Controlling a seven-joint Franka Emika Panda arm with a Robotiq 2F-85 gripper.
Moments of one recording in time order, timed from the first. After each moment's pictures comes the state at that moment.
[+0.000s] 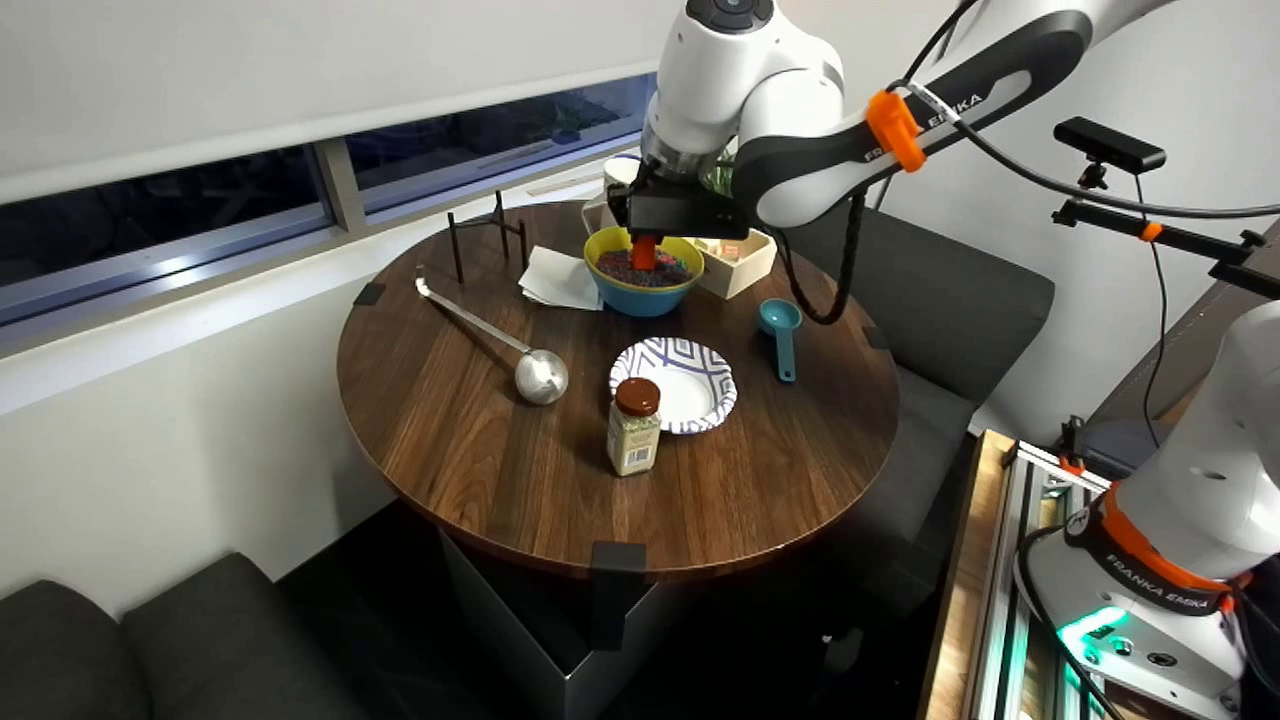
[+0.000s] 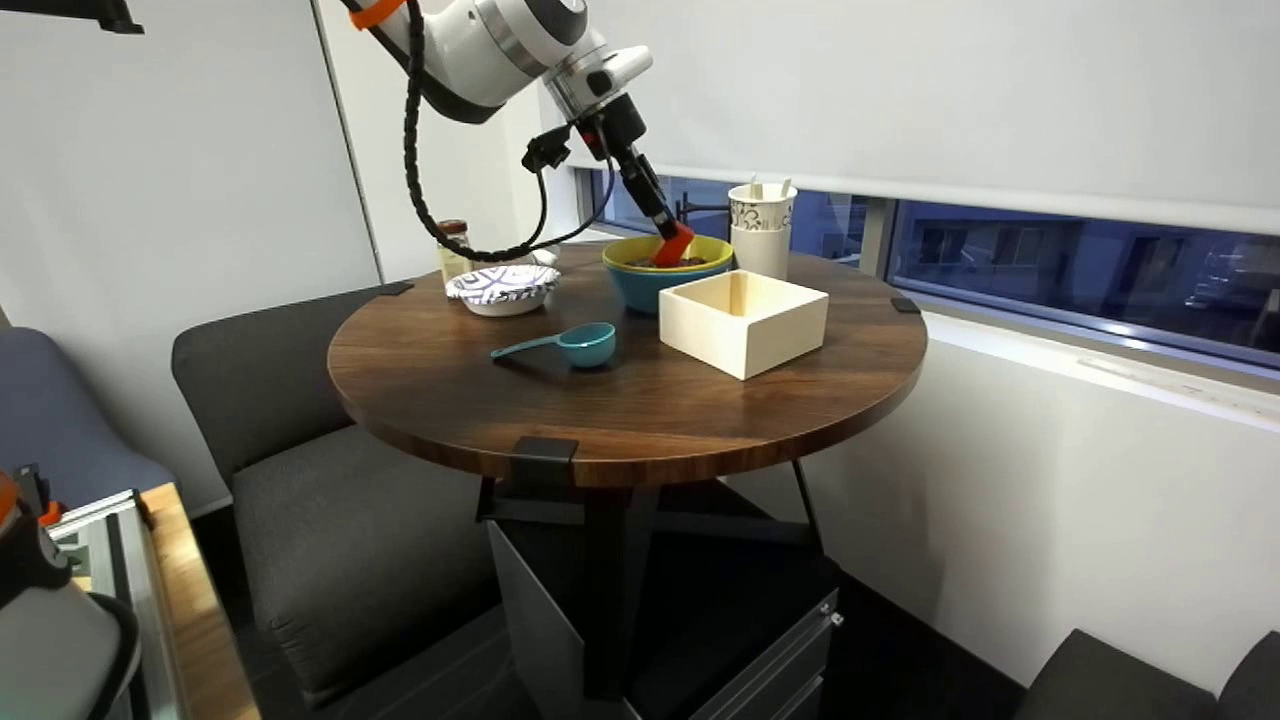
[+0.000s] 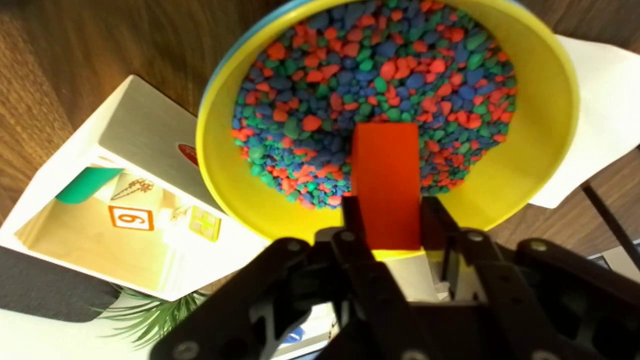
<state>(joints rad) 0.09 0.21 -0.02 -2.02 -0.67 2.51 1.38</state>
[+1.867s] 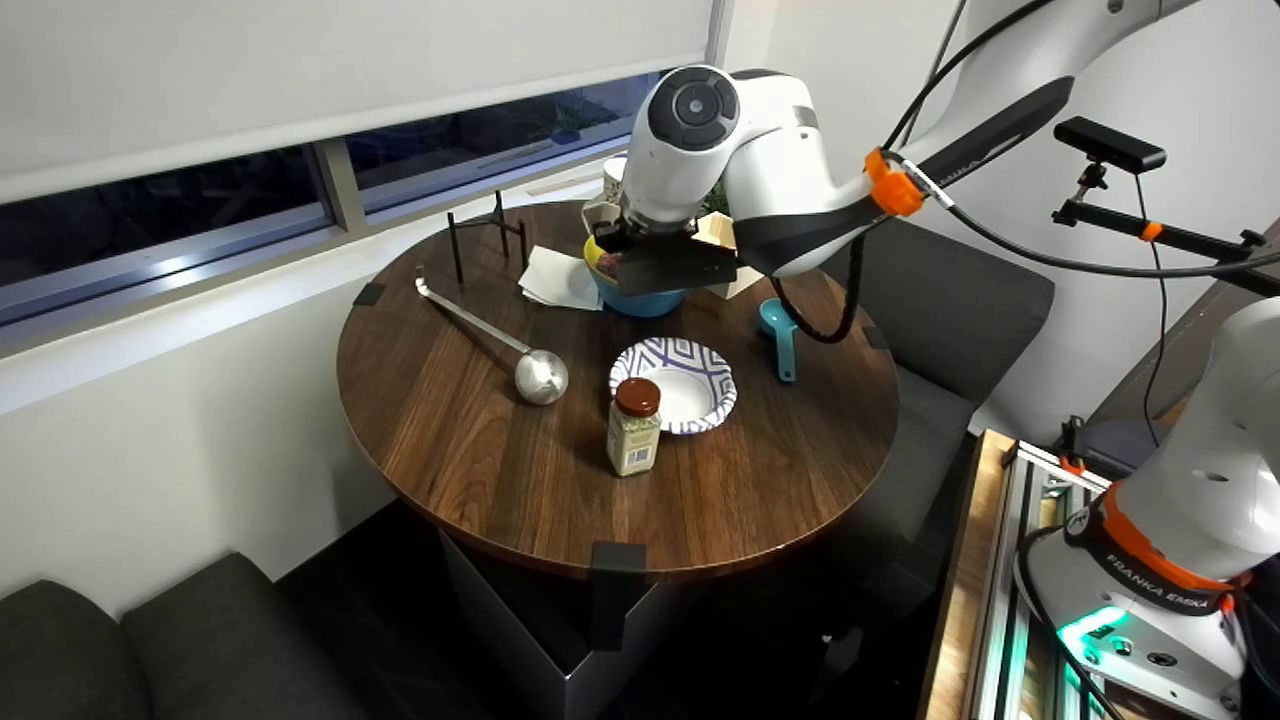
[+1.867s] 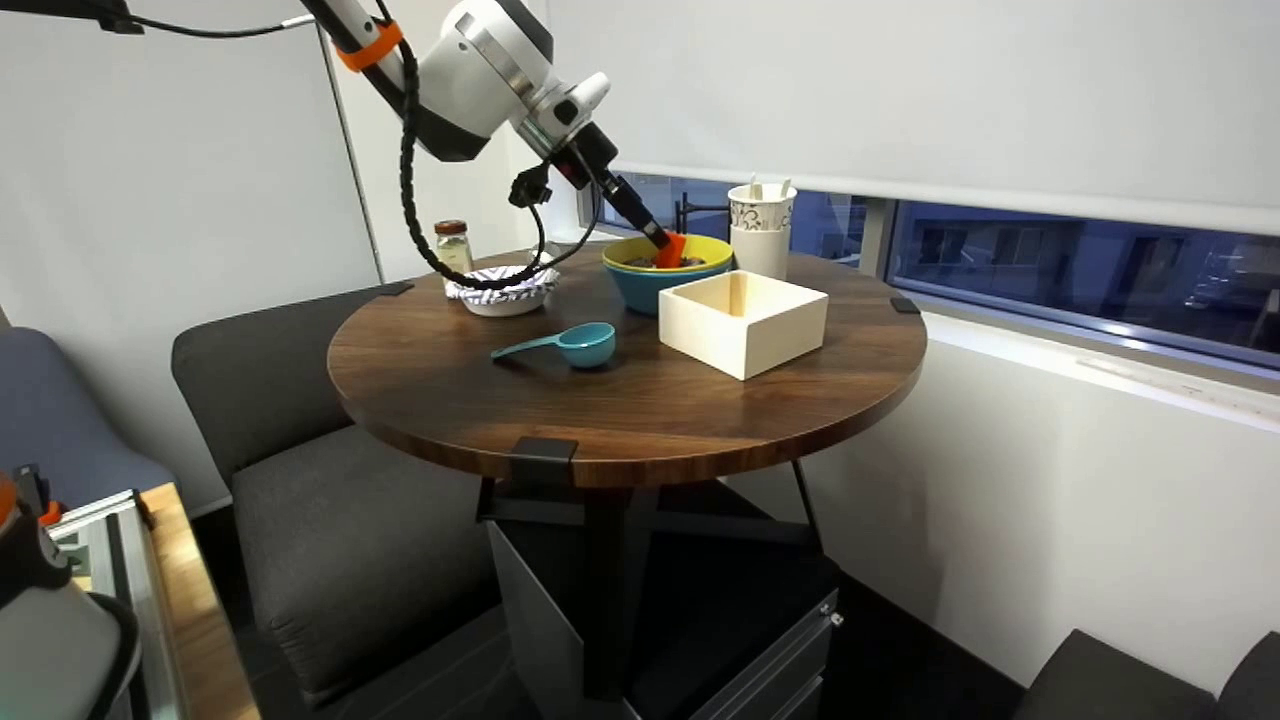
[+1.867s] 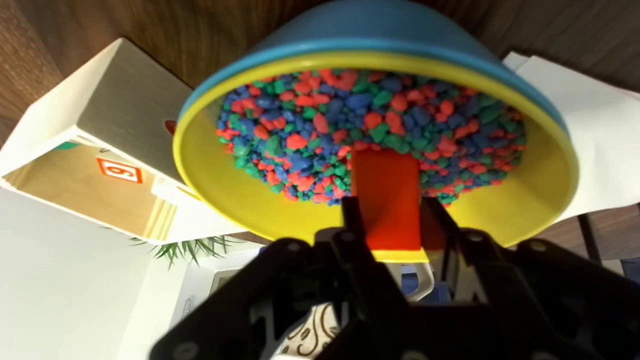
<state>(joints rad) 0.17 0.26 0.01 -2.02 -1.08 2.41 1.64</state>
